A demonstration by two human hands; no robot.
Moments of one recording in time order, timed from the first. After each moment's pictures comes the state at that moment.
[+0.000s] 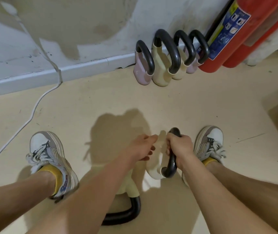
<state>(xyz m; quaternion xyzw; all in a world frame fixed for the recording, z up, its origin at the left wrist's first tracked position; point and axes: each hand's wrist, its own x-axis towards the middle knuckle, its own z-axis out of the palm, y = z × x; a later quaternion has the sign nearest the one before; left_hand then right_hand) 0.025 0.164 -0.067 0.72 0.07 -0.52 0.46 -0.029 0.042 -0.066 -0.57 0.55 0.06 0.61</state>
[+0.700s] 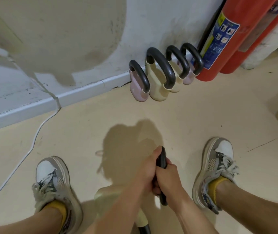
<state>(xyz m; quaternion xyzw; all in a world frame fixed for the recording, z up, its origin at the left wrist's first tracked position) 0.019 0.133 -0.095 0.54 0.26 -0.55 0.58 -0.029 0.090 -0.071 -0.52 0.52 0.10 0.67</state>
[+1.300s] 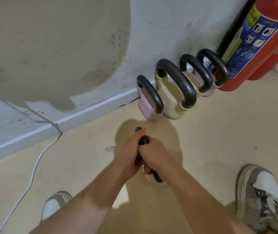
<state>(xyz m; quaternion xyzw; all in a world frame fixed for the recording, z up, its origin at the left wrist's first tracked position) 0.193 0.130 -0.088 0.58 0.19 -0.45 0.65 0.150 0.060 -0.087 -0.65 0.36 0.20 0.64</state>
